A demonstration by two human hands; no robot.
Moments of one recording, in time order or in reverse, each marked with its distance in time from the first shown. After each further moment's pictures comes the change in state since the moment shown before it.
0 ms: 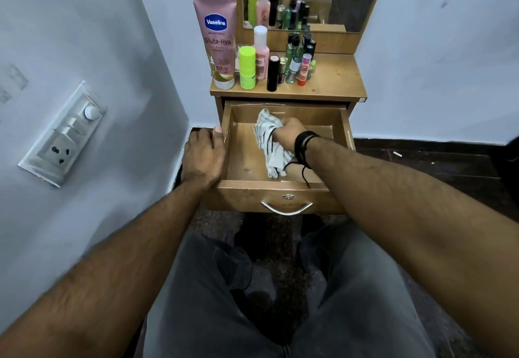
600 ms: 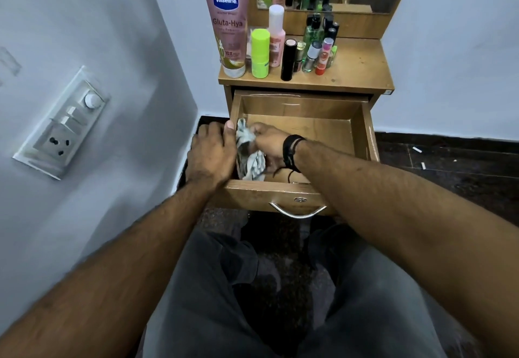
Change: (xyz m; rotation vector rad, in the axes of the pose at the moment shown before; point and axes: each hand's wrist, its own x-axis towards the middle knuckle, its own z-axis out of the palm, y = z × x) left_hand 0.000 -0.001 0.005 0.102 -0.032 0.013; right_hand 0.019 -0.005 0.060 0.134 -0.416 0.031
